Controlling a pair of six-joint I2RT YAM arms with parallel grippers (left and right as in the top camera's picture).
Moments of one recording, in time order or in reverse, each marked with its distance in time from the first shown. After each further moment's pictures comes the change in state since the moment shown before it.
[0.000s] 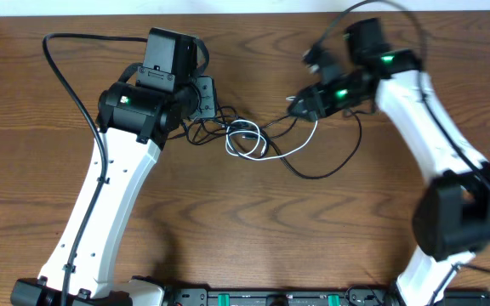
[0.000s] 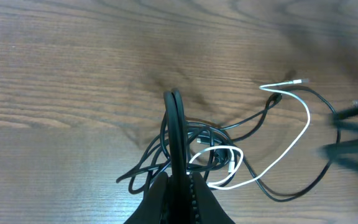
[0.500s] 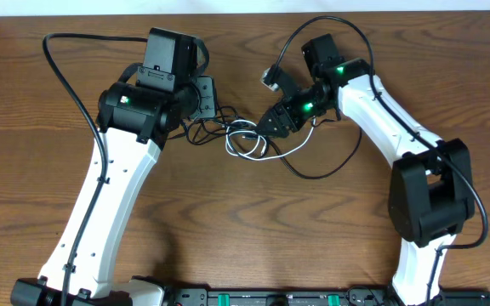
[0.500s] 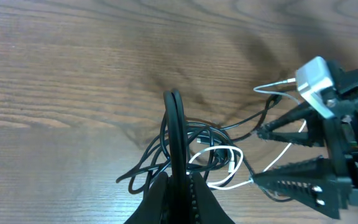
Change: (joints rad) left arm 0.000 0.001 0.000 0.000 0.000 0.000; right arm 0.111 0.118 0.000 0.094 -0.147 -0.145
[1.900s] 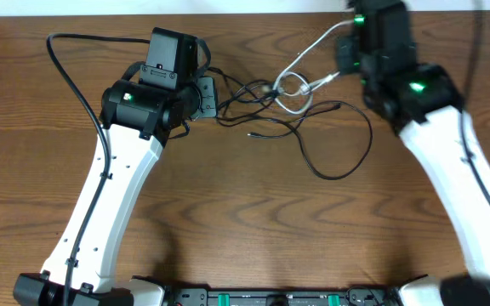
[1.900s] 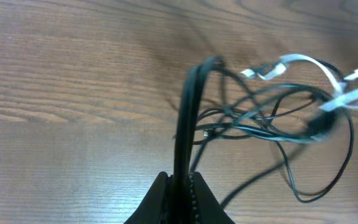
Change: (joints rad) left arm 0.000 0.016 0.000 -0.007 0.000 -0.020; right arm -0.014 -0.467 0.040 0.168 1.132 0.370
